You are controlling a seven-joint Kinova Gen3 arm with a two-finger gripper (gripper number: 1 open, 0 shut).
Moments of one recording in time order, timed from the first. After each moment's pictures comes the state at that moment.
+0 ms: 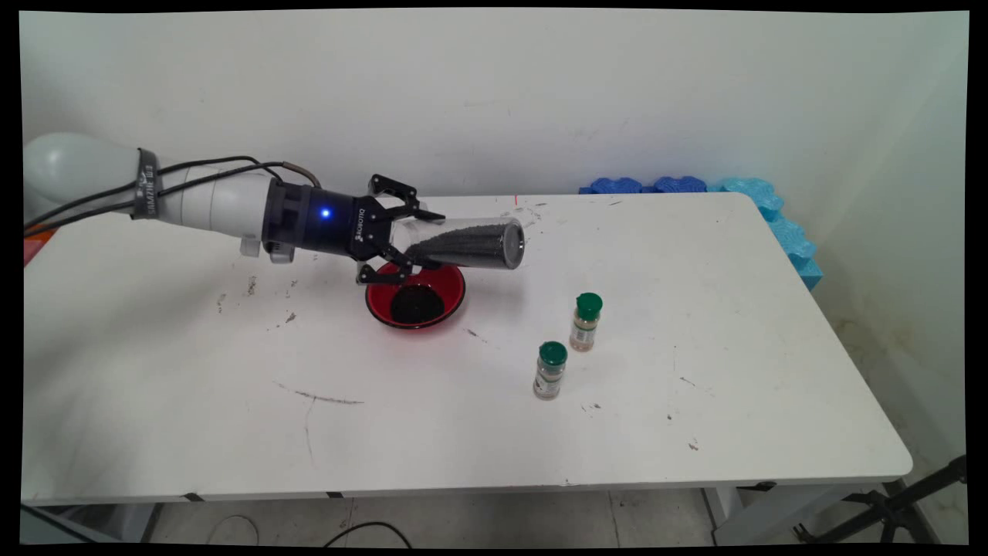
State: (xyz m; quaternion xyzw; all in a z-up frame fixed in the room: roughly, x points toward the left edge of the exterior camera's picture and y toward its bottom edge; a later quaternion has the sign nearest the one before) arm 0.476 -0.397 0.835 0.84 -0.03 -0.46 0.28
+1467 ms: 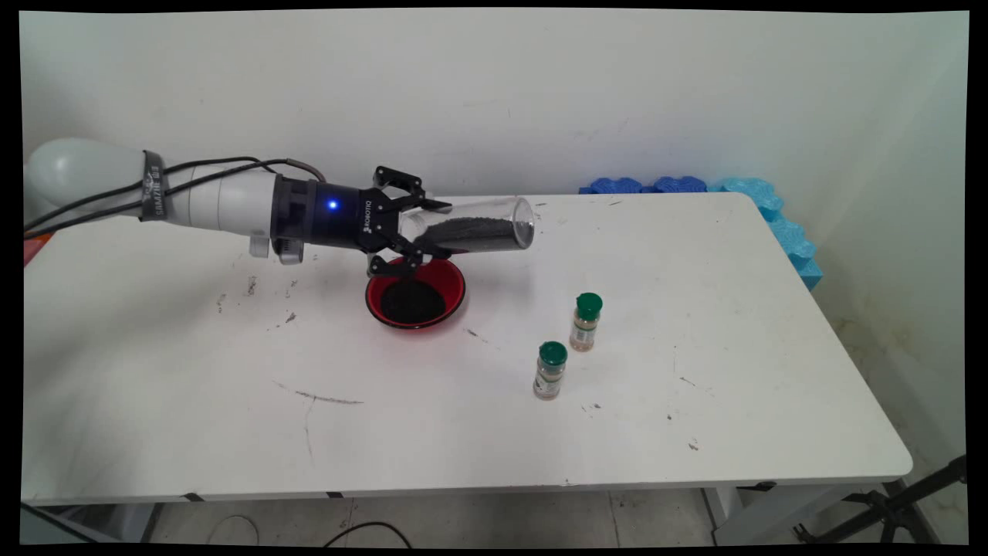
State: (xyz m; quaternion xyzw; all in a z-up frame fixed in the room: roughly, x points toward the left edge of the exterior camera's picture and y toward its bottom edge) arm 0.468 -0.399 0.835 0.82 0.00 -0.49 0.29
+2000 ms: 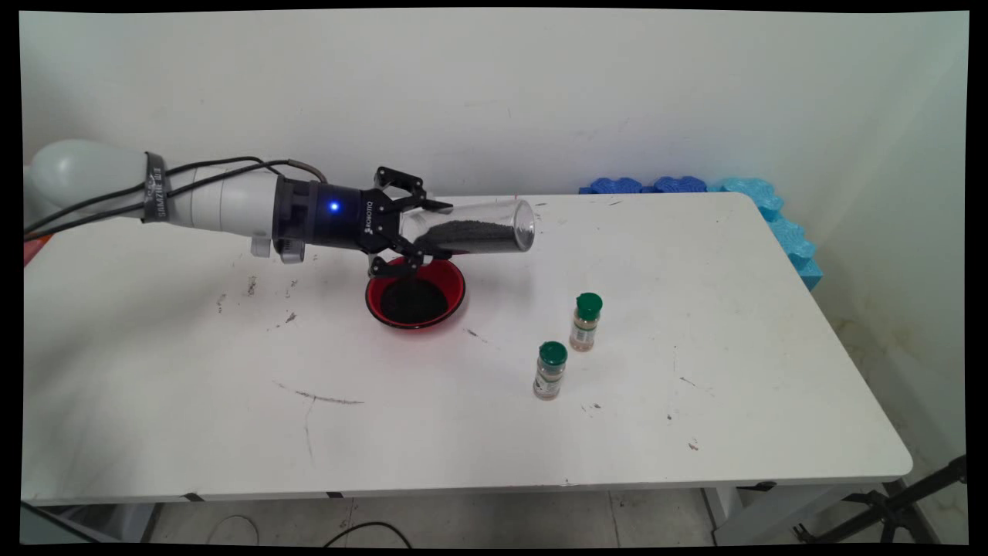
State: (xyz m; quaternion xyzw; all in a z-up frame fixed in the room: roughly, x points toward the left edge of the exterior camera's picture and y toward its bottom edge) arm 0.468 -0.400 0.834 0.83 -0.02 -0.48 0.30
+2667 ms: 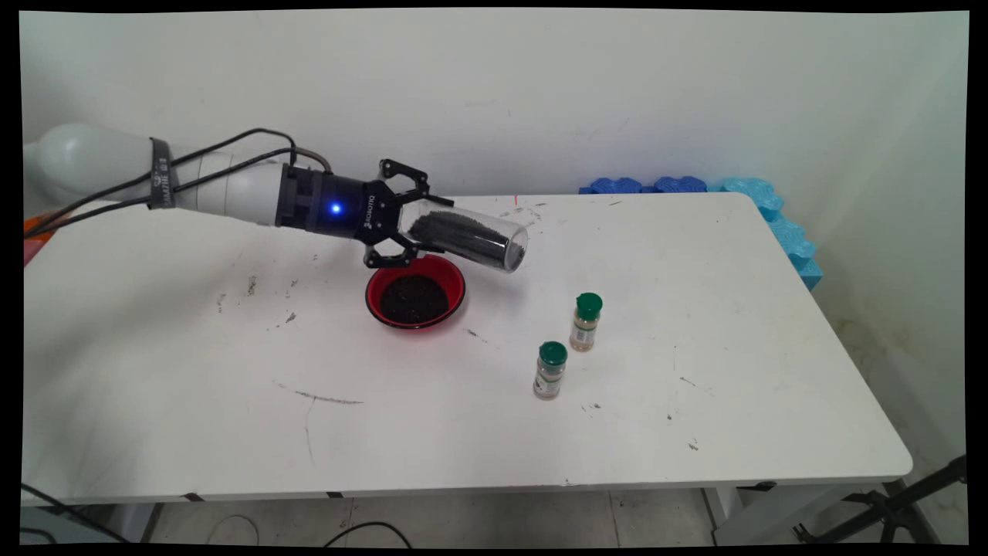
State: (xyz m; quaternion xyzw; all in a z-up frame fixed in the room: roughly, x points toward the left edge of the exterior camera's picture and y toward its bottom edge) arm 0.471 -0.418 0.843 0.82 -0.19 -0.38 0.38
